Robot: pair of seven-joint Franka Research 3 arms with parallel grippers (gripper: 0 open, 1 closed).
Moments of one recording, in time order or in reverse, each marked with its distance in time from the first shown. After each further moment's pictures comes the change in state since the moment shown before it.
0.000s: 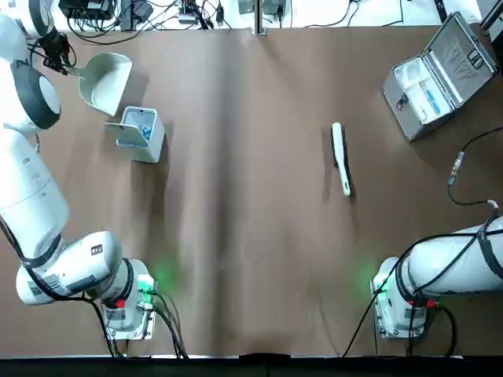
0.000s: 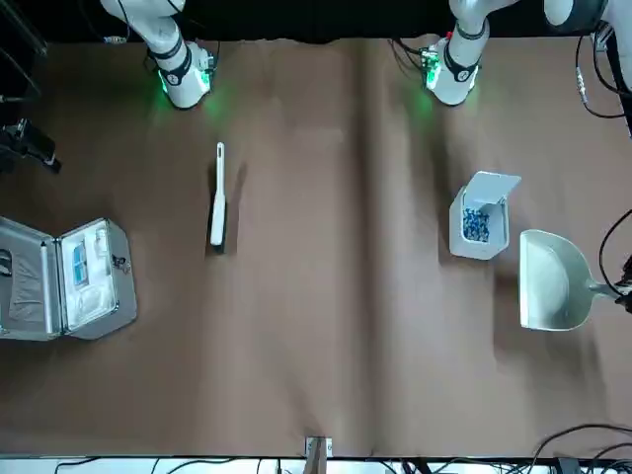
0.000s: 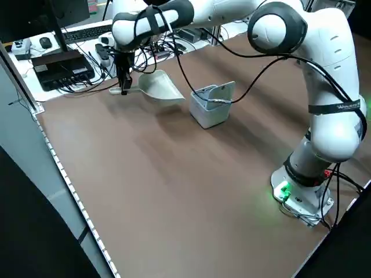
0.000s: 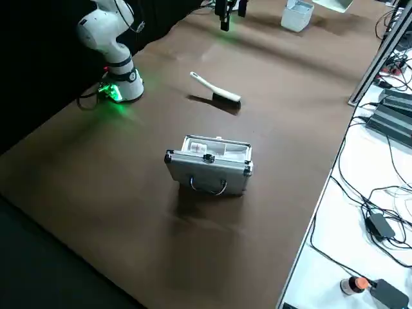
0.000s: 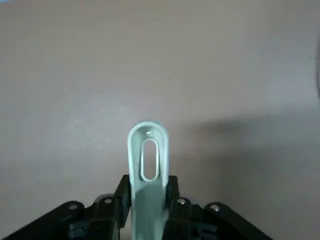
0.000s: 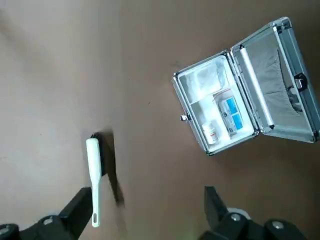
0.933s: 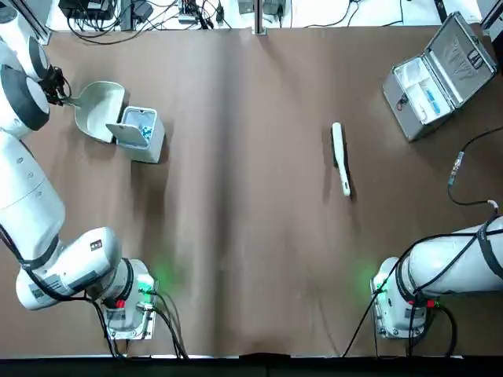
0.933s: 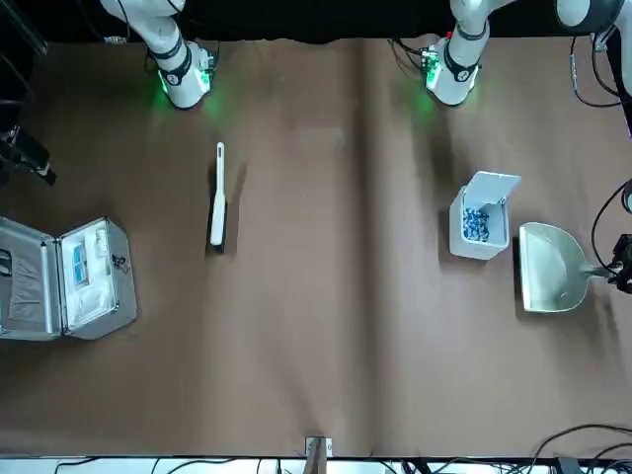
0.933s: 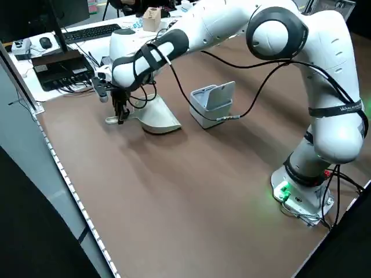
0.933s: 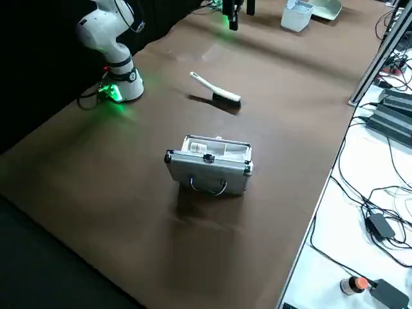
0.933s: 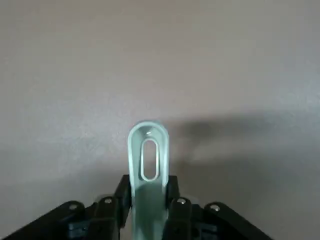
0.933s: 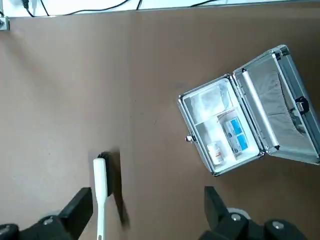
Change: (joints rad) left arm 0.103 0.003 0.006 -0.229 0.006 0.280 0.017; right arm -0.003 0.000 -0.004 -0.004 0.026 0.092 0.000
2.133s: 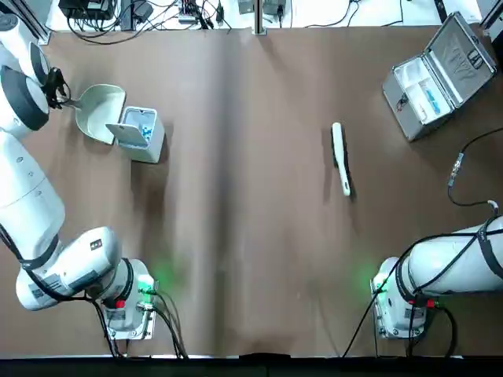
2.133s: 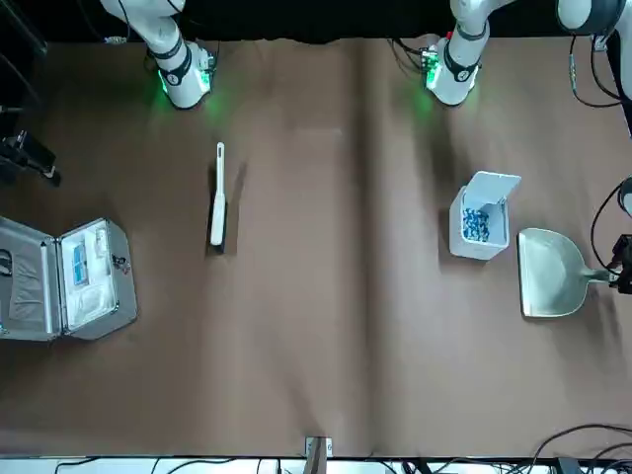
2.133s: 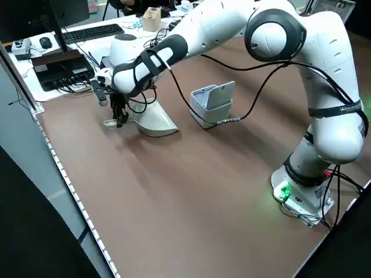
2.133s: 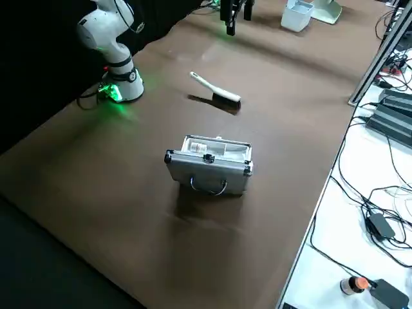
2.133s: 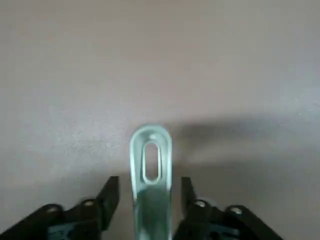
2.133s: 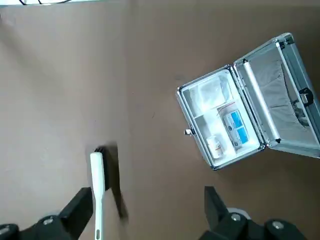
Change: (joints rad) left arm 0.011 0.013 0.000 -0.018 0.000 0.068 0.000; right arm -0.001 0.000 -0.001 -0.027 -0.004 -0.008 0.000
